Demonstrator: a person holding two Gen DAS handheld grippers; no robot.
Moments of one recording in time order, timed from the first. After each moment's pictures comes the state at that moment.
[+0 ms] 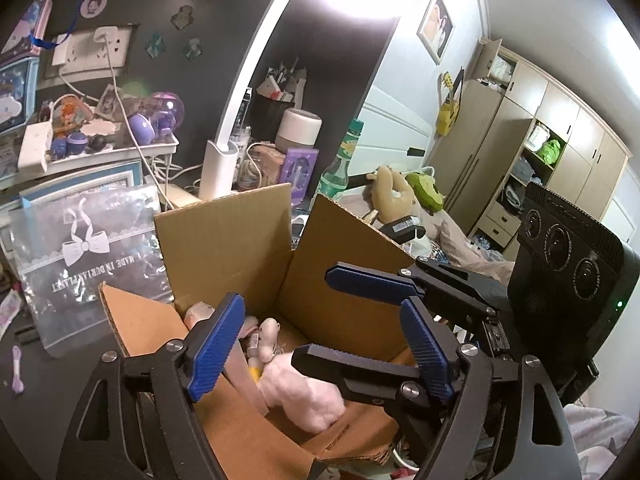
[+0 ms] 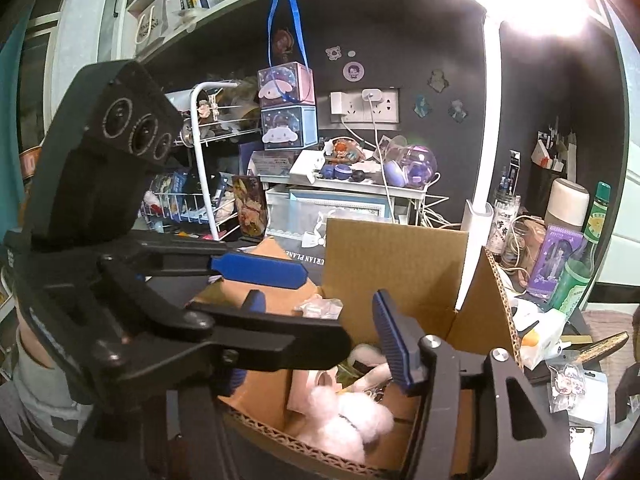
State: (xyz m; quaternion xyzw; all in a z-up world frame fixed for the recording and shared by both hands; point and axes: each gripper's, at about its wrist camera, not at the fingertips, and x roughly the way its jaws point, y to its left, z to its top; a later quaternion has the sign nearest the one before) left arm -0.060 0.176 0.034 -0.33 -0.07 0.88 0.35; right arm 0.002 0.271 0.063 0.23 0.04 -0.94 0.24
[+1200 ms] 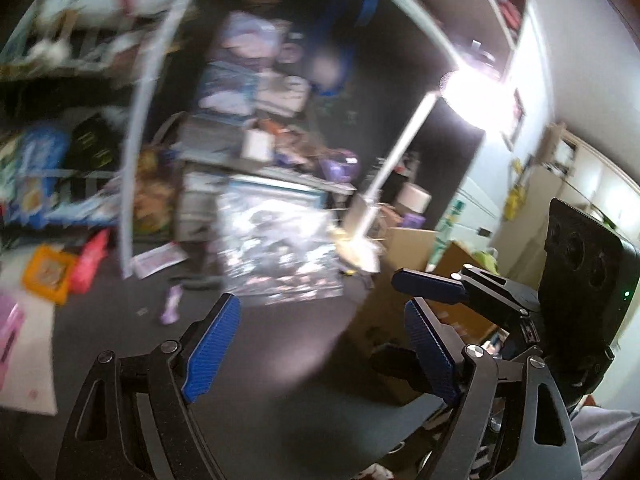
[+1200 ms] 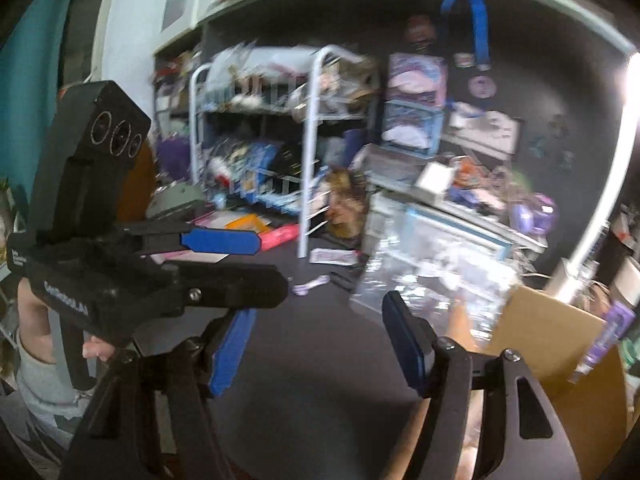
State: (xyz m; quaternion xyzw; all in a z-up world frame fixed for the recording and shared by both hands) left arm 0.015 -0.039 0.005 -0.26 -0.17 0.93 0.19; right arm 0.011 0.091 0.066 0.25 0.14 -0.90 0.32
